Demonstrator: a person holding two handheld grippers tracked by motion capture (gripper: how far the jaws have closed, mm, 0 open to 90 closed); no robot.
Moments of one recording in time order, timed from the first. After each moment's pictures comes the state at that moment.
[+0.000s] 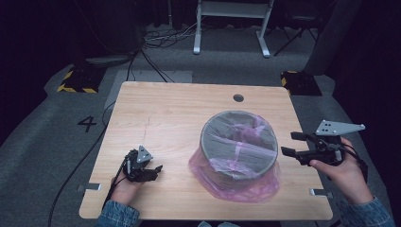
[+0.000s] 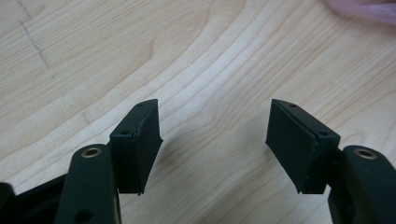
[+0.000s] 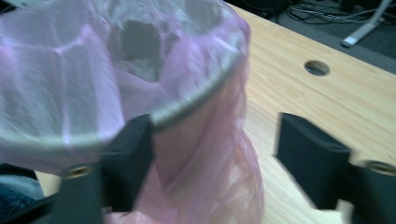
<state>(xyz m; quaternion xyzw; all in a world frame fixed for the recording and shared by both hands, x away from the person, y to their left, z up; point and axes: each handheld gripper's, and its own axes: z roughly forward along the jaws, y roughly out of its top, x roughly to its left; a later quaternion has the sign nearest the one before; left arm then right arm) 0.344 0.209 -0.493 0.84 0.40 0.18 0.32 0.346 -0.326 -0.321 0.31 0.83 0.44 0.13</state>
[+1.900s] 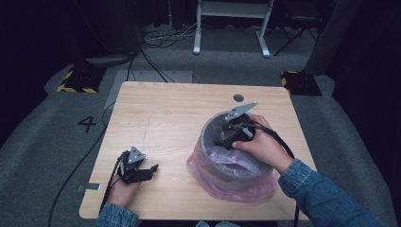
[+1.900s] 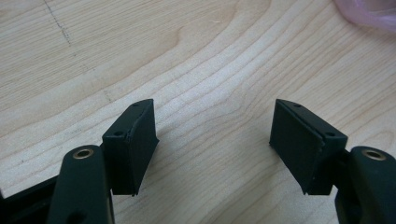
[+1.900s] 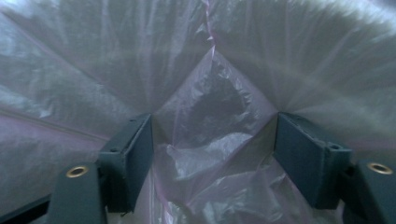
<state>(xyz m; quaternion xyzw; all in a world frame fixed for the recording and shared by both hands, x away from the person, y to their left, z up) 0.343 0.225 -0.504 0.81 0.43 0.18 0.36 0.424 -0.139 -0.360 0.24 0.91 0.34 0.08</state>
